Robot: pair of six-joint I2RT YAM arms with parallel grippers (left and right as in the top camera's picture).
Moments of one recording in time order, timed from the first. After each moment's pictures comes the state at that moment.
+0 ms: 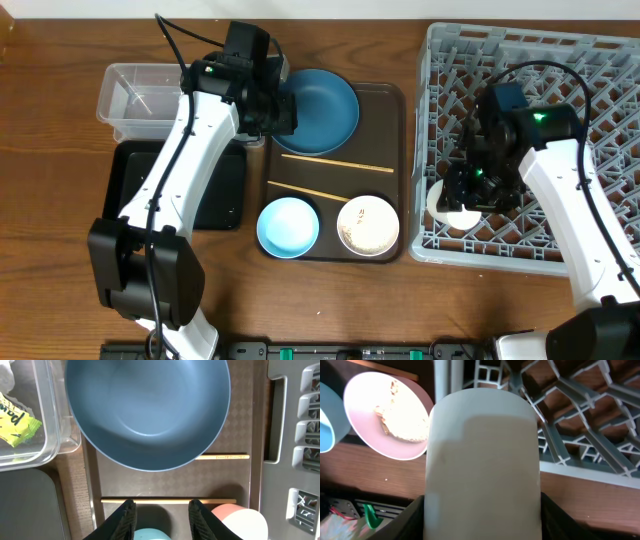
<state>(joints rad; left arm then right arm) -0.24 1.83 1.64 -1.02 0.25 -0.22 0.16 1.57 1.39 -1.44 -0.19 0.17</state>
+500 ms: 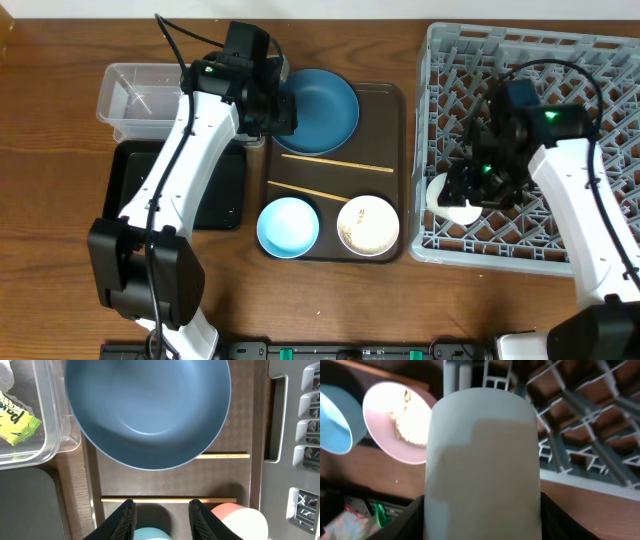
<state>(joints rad) -0.24 1.83 1.64 -1.02 0.25 -0.22 0.11 1.57 1.39 -1.41 -0.25 0.12</state>
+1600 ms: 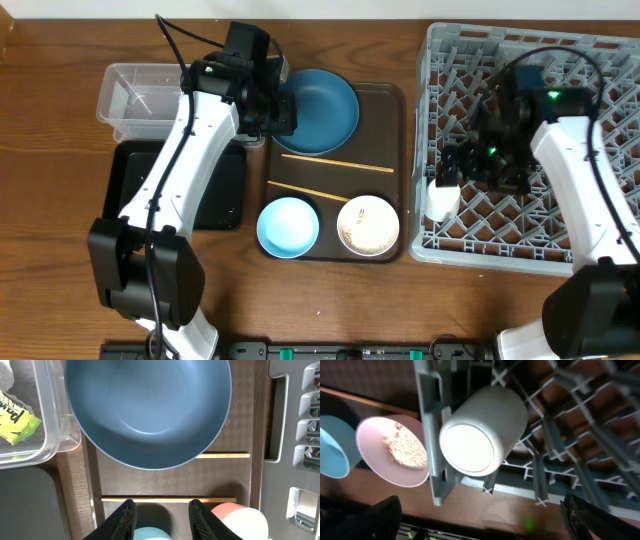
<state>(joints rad) -0.24 1.83 1.64 -1.02 0.25 -0.22 0.06 1.68 1.50 -1.40 -0.24 0.11</state>
